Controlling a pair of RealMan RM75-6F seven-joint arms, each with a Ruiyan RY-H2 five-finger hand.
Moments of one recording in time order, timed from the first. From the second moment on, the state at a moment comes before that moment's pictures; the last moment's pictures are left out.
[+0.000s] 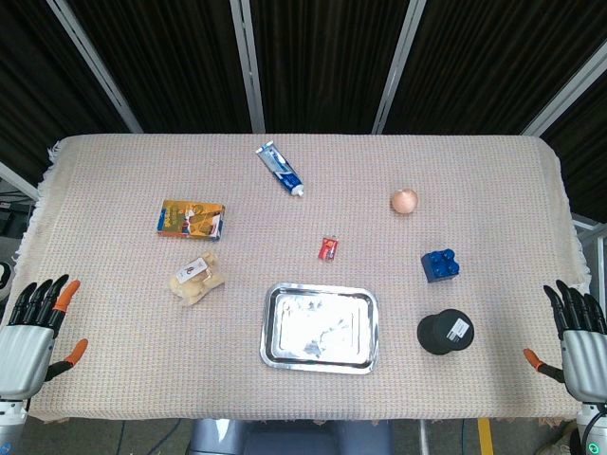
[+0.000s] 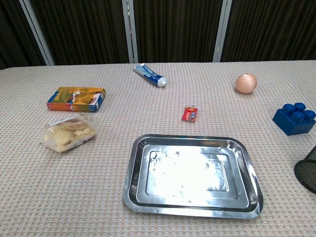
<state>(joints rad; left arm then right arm) -0.02 -1.16 0.02 -1.72 1.64 1.58 0.25 0.00 -1.17 0.06 -1.53 -1.50 1.55 -0.01</state>
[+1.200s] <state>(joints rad) -0.09 -1.16 -0.01 -1.70 1.59 1.46 0.23 -0.01 -1.16 0.06 -1.54 -1.50 1.56 -0.02</state>
